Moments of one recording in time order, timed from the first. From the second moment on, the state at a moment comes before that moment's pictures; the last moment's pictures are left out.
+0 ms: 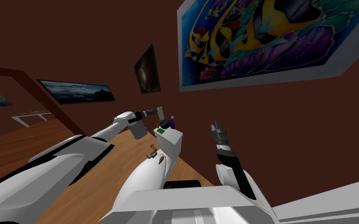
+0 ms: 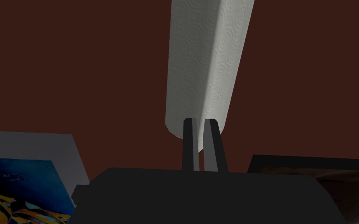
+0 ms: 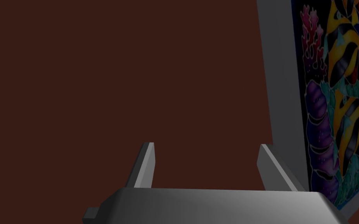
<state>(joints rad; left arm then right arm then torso) -0.95 0.96 -0.49 -0.75 -0.66 -0.74 0.23 0.49 0.04 -0.02 -2.25 0.12 -0.35 -0.05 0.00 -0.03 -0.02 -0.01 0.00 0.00</state>
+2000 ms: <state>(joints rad) -1.04 1.05 -0.57 -0.78 -0.65 -0.77 0.36 0.49 0.04 -0.02 -2.25 0.12 -0.35 -0.05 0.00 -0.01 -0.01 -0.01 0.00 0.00</state>
